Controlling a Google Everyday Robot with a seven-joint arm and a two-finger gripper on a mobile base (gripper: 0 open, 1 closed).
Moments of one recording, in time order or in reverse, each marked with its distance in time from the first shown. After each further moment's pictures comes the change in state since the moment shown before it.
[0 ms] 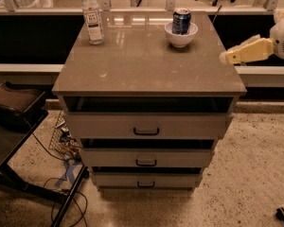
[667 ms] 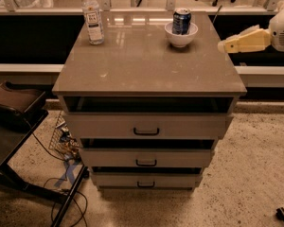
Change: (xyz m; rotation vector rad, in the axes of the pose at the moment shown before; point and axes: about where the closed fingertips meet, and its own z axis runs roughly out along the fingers) arm -0.019 -0.020 0.005 0.088 -0.077 0.008
